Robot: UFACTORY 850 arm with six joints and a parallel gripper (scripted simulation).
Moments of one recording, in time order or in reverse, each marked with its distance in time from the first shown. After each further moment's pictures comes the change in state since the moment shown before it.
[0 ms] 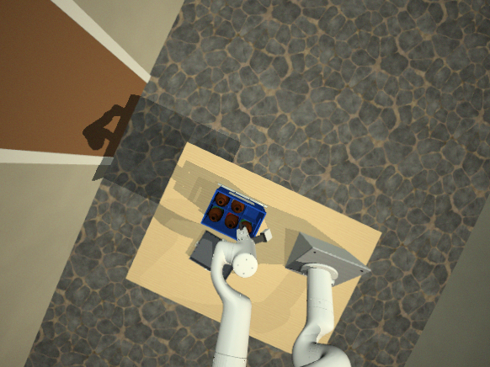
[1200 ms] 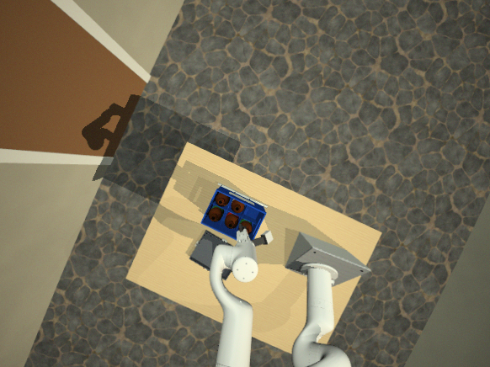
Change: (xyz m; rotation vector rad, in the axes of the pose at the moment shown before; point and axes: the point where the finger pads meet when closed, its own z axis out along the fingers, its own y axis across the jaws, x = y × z) arm 0.000 0.000 -0.026 0.000 0.000 0.000
